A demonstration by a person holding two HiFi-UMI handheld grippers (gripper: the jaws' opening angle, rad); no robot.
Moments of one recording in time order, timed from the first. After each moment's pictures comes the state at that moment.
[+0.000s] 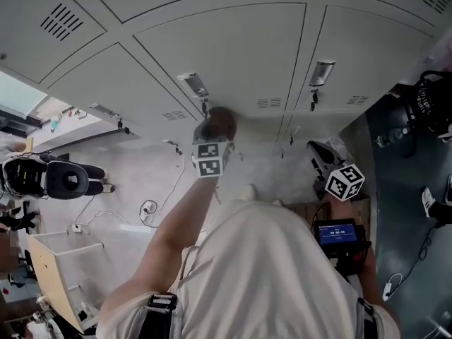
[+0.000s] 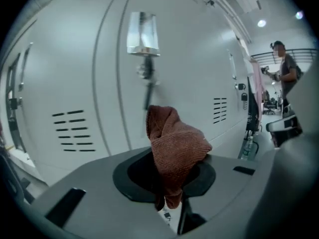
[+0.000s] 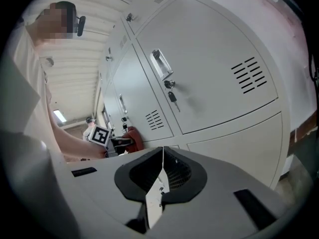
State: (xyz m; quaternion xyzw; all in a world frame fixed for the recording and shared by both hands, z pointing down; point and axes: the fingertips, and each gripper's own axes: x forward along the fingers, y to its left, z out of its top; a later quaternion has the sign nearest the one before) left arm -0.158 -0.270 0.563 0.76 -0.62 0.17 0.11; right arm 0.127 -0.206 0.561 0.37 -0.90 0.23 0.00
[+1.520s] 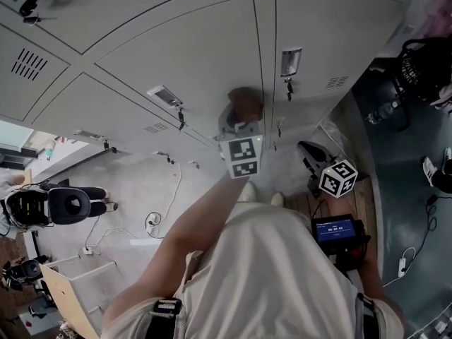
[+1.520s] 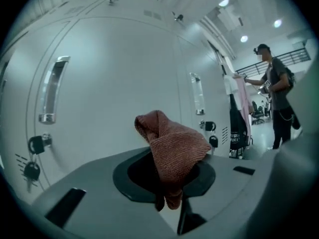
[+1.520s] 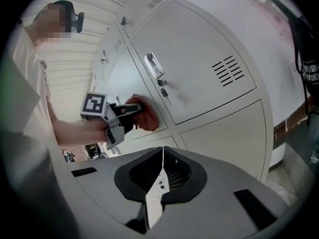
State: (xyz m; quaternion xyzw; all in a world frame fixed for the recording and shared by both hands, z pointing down) left arm -0.004 -0.289 0.469 0.80 -0.59 0.08 0.03; right arm 0.146 -0.181 0.582 0.39 -0.88 0.26 0.00
